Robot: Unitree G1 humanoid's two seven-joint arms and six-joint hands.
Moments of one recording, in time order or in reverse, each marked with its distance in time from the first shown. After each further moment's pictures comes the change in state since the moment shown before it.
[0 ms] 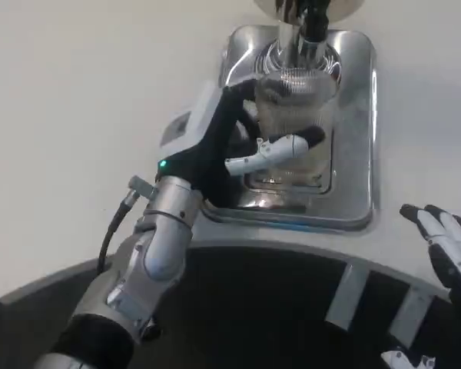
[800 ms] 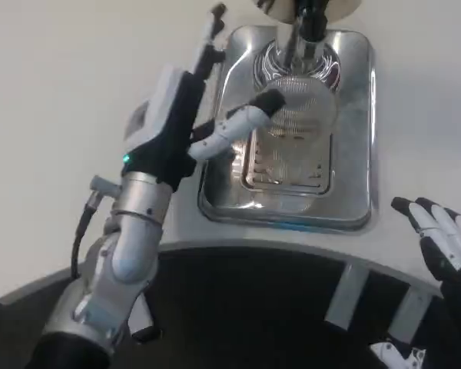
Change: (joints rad) left arm 0.118 0.048 0.094 -0.241 -0.097 0.011 -0.038; right arm -0.033 0.008 0.042 0.001 -0.017 0.023 0.001
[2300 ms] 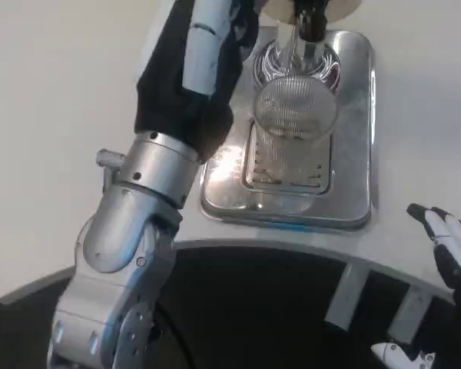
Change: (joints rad) left arm 0.115 -0.205 0.087 -0.852 -0.670 0.632 -0.341; right arm 0.042 0.000 -0.018 0.011 0.040 0.019 -0.030
